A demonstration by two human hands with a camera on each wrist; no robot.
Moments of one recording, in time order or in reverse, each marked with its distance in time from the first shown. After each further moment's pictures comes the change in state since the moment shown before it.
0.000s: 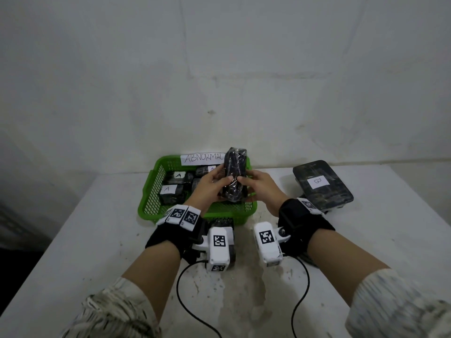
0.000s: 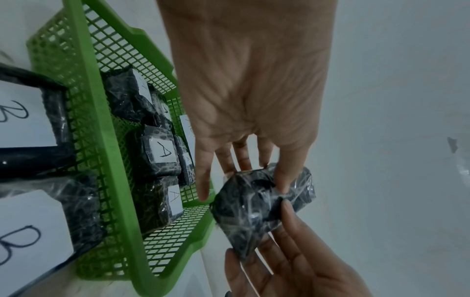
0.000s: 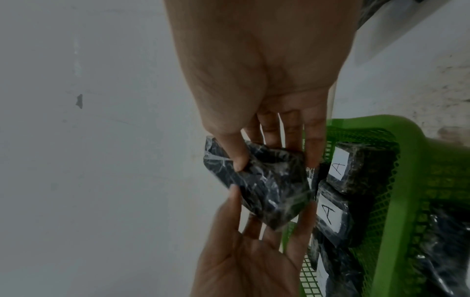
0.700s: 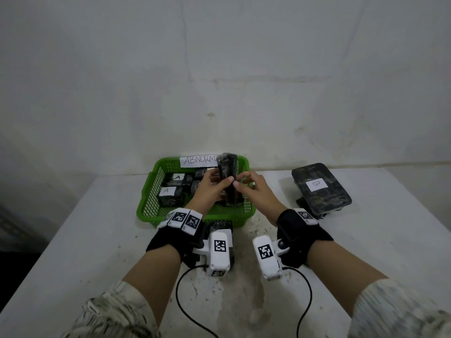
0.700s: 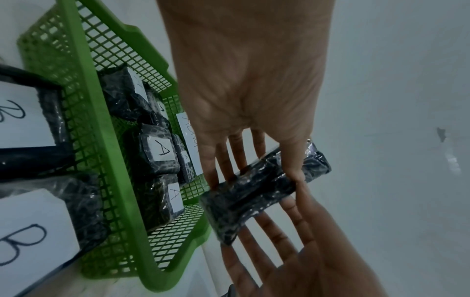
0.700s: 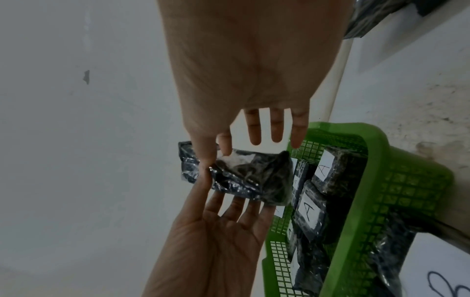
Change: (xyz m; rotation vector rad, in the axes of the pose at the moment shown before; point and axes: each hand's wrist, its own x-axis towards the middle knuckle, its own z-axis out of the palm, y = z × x) left_hand 0.003 -0.004 0.004 -0.007 0.129 0.011; right_hand -0.006 0.018 0.001 -0.222 0.023 -0.234
